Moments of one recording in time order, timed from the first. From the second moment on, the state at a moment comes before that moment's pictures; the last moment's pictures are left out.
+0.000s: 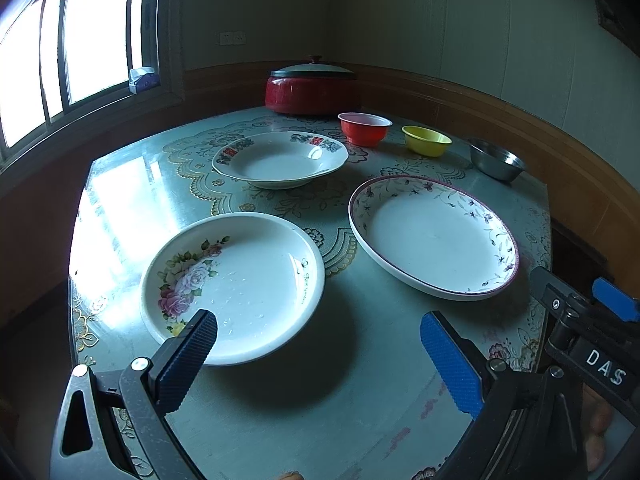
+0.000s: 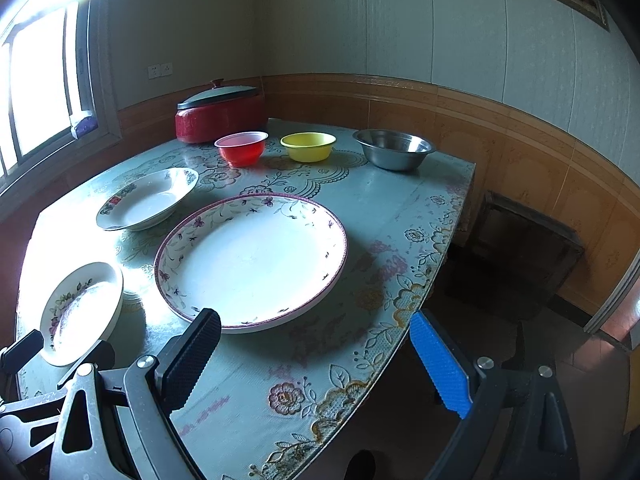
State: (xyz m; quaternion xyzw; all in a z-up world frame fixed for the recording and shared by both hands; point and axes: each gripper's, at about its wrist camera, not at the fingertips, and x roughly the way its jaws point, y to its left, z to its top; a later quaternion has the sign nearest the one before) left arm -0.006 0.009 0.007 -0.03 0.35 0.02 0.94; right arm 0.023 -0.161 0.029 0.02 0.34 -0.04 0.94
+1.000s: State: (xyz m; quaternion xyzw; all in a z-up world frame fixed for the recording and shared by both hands) left arm -0.005 0.007 0.004 -0.03 0.36 0.02 0.93; right arm 0.024 -0.163 0.028 0.02 0.34 -0.03 0.94
